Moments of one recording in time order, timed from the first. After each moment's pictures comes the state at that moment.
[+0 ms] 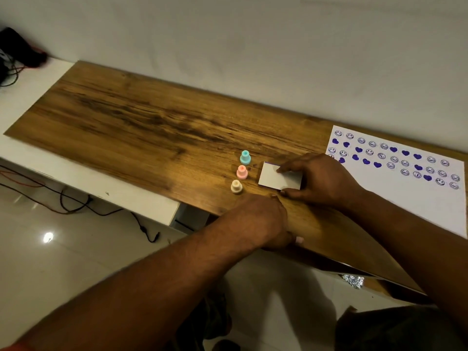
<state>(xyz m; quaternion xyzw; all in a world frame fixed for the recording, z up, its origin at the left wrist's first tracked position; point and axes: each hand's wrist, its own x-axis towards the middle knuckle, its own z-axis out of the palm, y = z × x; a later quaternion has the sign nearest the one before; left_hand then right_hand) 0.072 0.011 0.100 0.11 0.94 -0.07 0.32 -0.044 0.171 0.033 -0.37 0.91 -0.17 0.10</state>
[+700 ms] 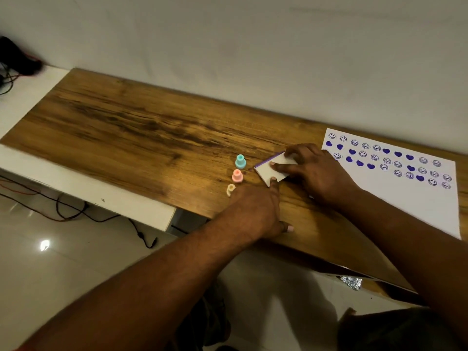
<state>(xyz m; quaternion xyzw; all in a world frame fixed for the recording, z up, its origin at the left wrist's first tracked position) 0.044 0.012 0.087 0.04 0.94 -0.03 0.33 -0.047 0.175 0.042 -0.38 0.92 -0.06 0.06</state>
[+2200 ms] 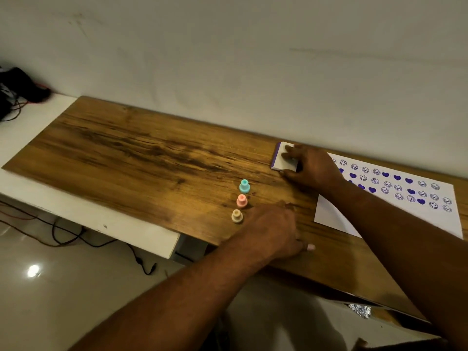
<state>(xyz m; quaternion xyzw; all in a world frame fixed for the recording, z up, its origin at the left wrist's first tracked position) 0.036 0.019 0.095 0.06 0.95 0.05 0.31 -0.112 0.139 0.047 -0.21 0.96 -0.16 0.08</state>
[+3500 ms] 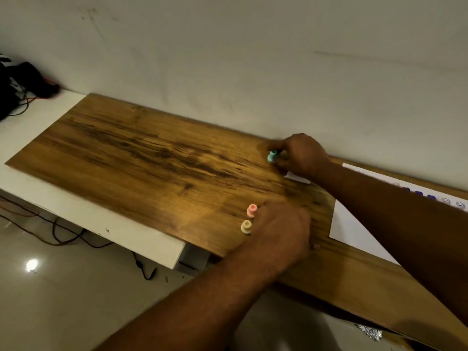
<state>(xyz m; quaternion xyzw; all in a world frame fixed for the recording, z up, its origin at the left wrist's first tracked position) 0.025 0.004 0.089 0.08 0.98 0.08 0.17 -0.166 0.078 0.046 -0.28 0.94 -0.17 0.04</state>
